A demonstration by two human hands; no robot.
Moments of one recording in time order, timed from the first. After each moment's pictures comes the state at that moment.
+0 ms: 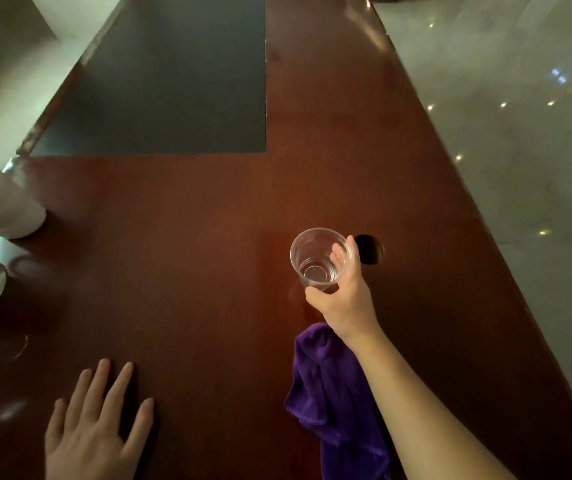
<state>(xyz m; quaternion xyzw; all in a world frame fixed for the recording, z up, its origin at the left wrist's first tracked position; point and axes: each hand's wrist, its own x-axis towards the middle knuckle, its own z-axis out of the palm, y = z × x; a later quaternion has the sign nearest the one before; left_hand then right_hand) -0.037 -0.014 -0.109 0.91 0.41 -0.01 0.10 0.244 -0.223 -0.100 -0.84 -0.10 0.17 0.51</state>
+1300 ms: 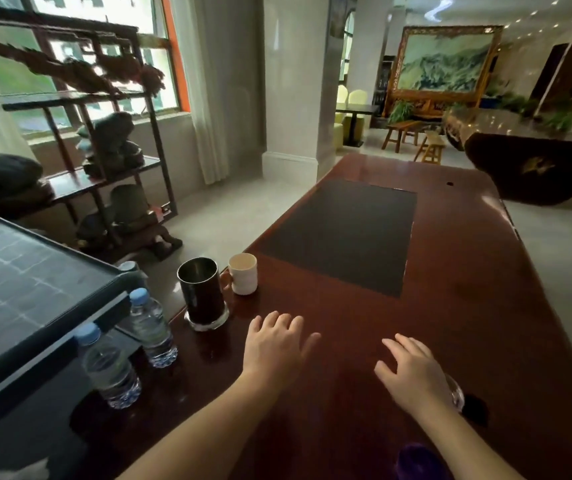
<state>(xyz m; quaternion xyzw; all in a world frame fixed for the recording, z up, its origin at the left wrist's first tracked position) 0.013 0.013 0.070 0.93 0.35 0.12 0.01 0.196 -0.153 0.043 -0.91 -0.38 0.05 0.15</state>
